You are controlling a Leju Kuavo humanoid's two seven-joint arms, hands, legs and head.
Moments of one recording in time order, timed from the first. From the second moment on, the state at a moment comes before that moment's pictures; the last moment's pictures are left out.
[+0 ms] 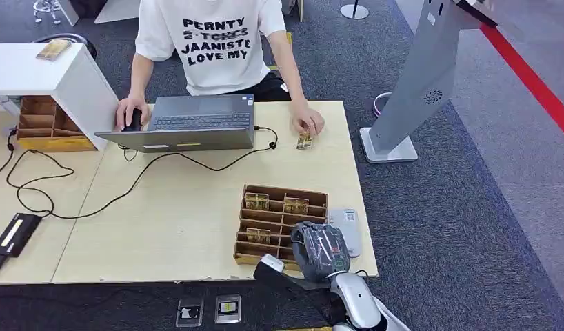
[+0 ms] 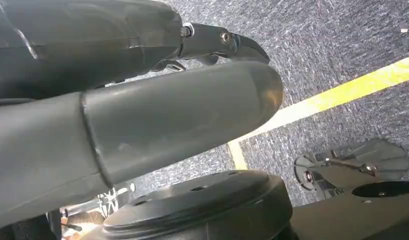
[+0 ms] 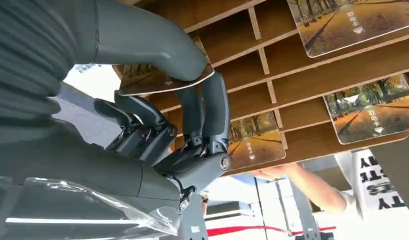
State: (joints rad) left arm -0.14 0.03 -1.34 -0.21 0.97 0.35 0.27; right arm -0.25 -0.17 0.84 -1.44 1.05 -0.34 0.41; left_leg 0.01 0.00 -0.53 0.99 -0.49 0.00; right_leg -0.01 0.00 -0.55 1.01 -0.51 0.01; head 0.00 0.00
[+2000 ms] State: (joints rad) left arm -0.18 0.01 -1.34 -0.21 0.90 0.33 0.29; right arm -0.32 -0.19 0.62 -1.77 1.19 -0.56 0.33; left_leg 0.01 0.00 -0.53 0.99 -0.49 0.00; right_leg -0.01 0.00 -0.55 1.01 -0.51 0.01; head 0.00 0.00
